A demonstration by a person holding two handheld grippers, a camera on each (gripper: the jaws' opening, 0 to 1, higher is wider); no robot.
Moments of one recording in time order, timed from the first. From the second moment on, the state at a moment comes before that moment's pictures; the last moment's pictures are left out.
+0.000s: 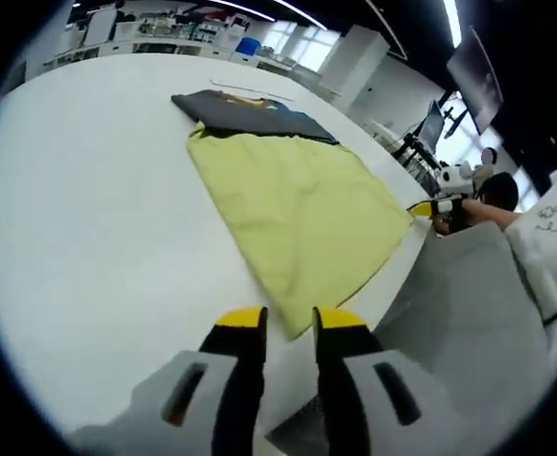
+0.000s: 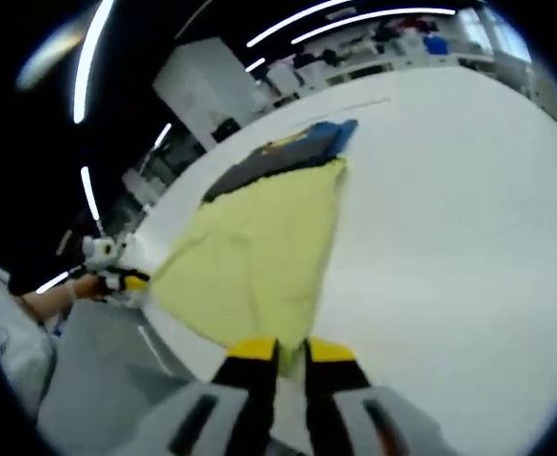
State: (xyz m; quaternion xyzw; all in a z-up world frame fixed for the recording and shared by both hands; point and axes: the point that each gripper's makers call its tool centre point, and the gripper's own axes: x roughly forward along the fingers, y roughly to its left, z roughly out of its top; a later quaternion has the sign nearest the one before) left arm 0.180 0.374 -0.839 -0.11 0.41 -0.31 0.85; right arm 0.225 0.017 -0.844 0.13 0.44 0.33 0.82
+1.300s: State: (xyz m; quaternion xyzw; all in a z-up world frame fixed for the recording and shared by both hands) left arm 0.126 0.353 -0.779 -0.24 0.38 -0.33 0.83; right arm 0.171 -0.002 -0.796 0.26 0.46 0.31 0.79
